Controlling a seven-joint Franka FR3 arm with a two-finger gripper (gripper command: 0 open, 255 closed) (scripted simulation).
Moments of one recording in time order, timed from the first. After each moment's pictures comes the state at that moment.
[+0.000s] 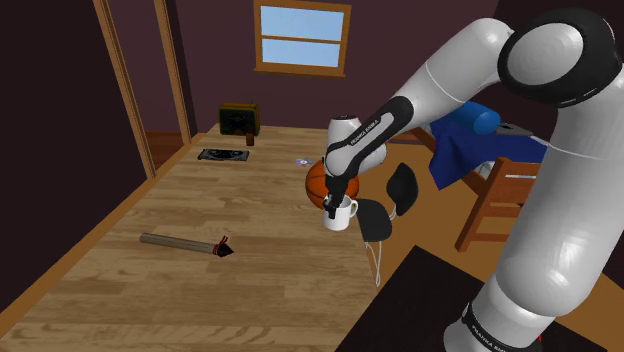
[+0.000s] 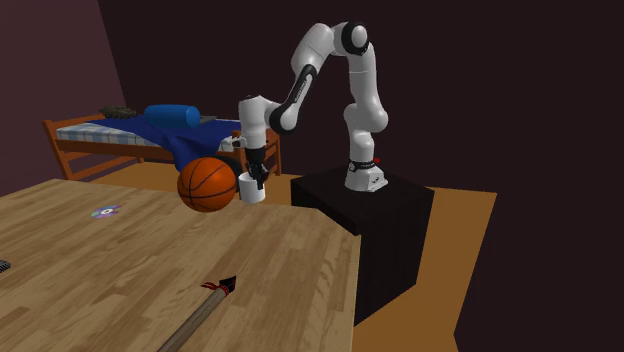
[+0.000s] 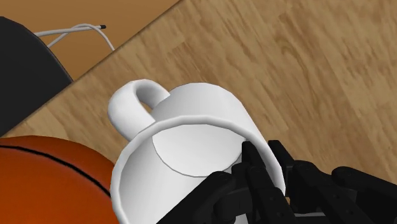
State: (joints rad) arm -0.19 0.14 0.08 -2.38 -0.03 2.50 -0.30
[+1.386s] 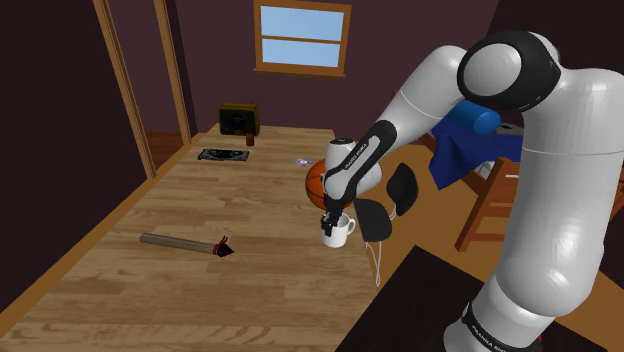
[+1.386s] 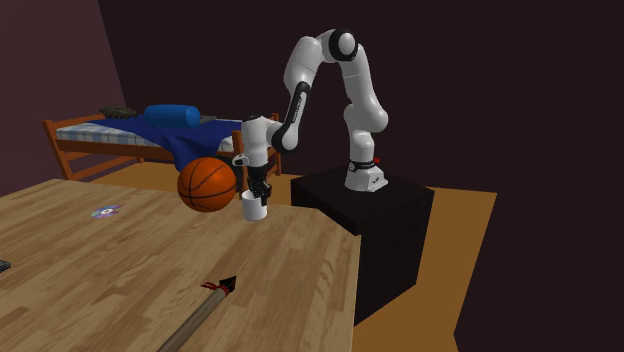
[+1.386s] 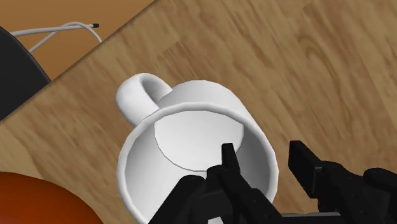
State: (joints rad) arm -0.19 0.31 0.06 -2.38 -0.06 2.67 -0.28
